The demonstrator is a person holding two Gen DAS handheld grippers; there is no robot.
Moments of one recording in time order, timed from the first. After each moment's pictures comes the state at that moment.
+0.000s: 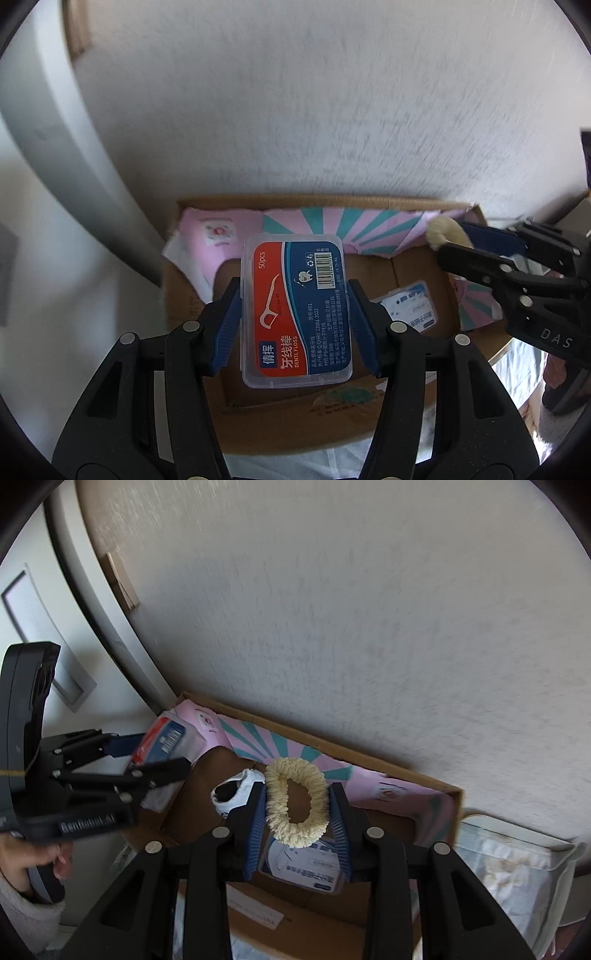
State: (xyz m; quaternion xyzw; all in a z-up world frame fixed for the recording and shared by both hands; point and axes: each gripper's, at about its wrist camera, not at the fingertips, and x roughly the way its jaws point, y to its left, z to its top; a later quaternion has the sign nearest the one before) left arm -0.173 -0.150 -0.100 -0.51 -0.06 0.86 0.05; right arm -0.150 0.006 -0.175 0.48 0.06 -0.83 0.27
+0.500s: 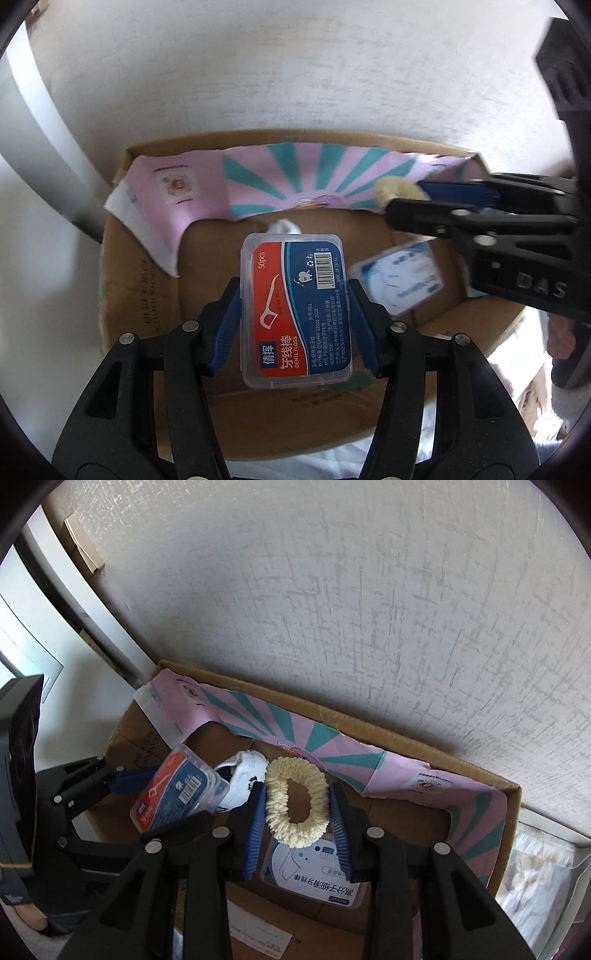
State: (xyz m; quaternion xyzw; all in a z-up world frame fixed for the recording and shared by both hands) left arm -0.165 -0.128 -0.128 -0.54 -0.05 0.84 0.08; right arm -0.163 -0.008 -0.210 0.54 0.07 -0.80 0.27
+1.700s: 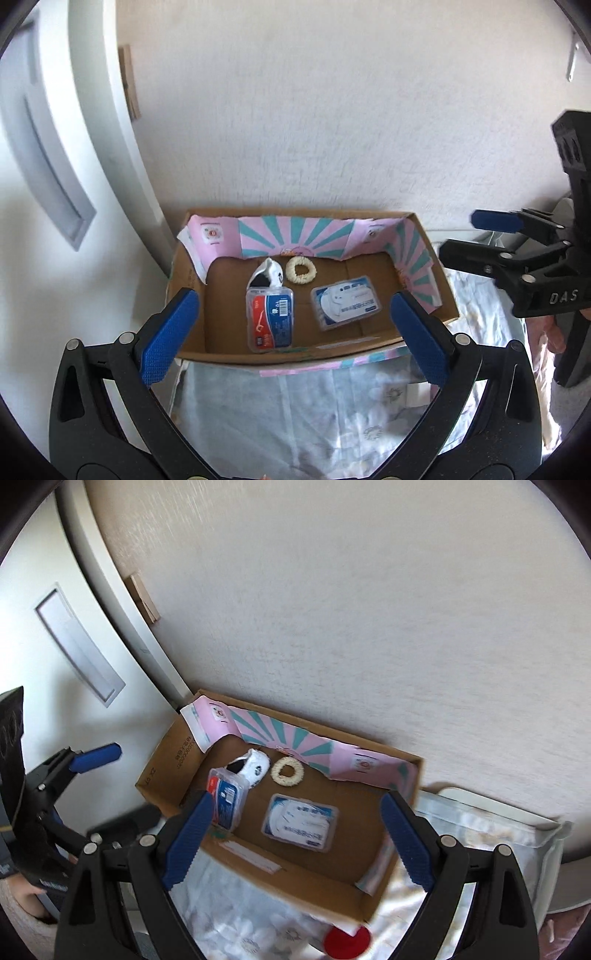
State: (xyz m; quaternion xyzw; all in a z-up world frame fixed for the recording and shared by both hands) left arm -0.077 -0.106 -0.012 -0.42 -0.06 0.90 0.01; right arm -0.100 0.068 -0.120 0.46 0.06 -0.84 0.27
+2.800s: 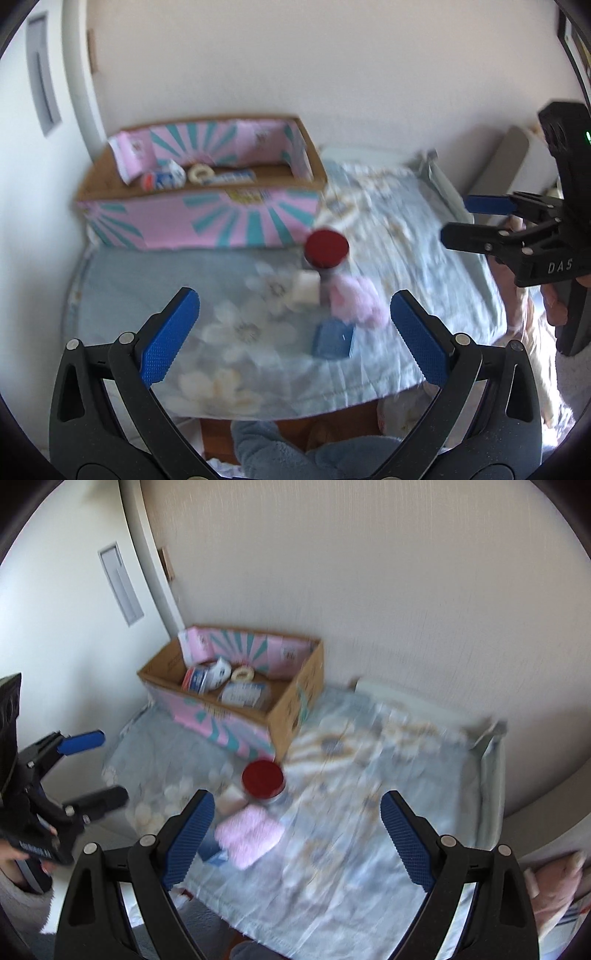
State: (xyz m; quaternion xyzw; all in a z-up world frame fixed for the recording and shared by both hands) left arm 0.060 0.057 -0.079 -0.44 -0.06 0.90 0.04; right arm 0.029 0.231 -0.163 0.46 0.07 -0.84 0.27
